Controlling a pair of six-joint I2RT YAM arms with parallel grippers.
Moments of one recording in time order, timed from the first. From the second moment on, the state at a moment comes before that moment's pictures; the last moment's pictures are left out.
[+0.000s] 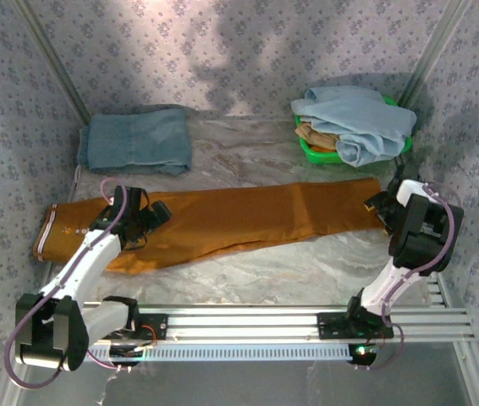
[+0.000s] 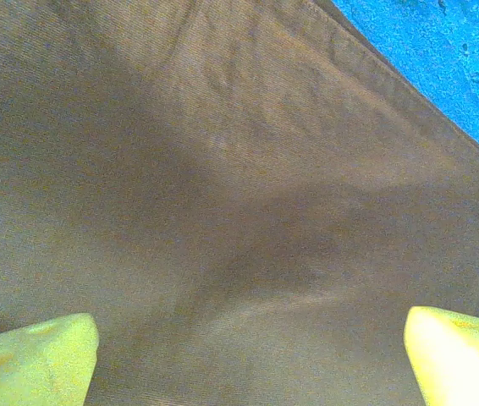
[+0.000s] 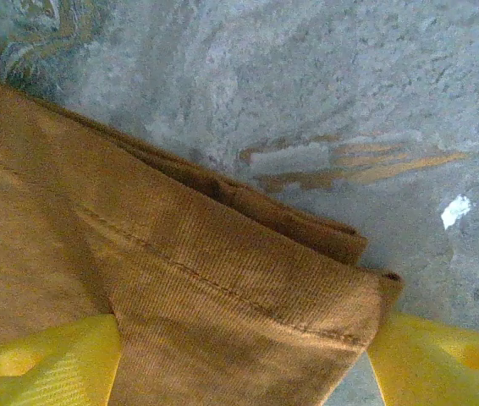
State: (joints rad) left arm -0.17 1.10 0.67 -0.56 0.01 -0.77; right arm -0.40 1.78 1.09 -0.65 -0.02 0.65
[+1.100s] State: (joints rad) left arm -0.17 1.04 0.67 -0.57 0.01 -0.76; right arm -0.34 1.70 1.10 -0.56 -0.04 0.60
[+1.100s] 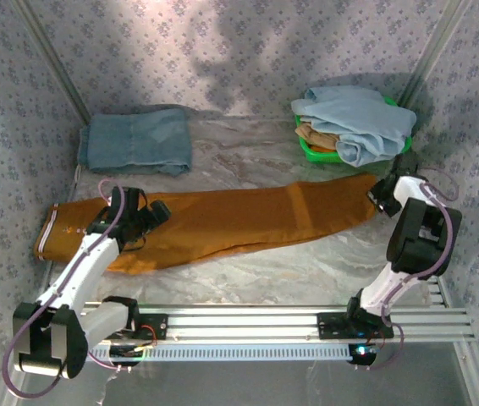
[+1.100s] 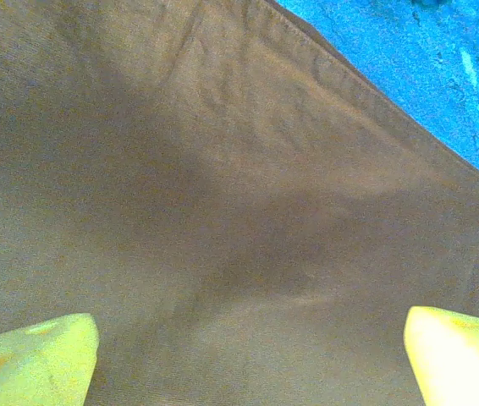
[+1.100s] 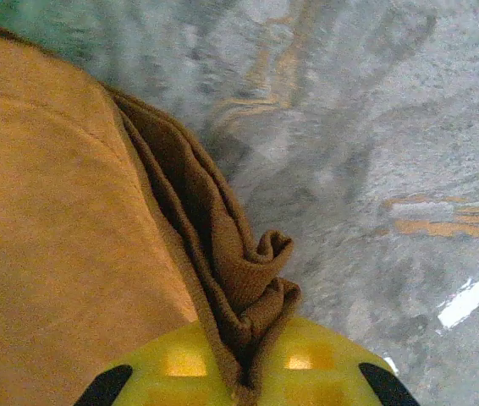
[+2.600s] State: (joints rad) left arm -0.07 1.01 0.55 -0.58 0.03 -0.76; right arm 0.89 1.76 1.54 -0.63 0.19 0.78
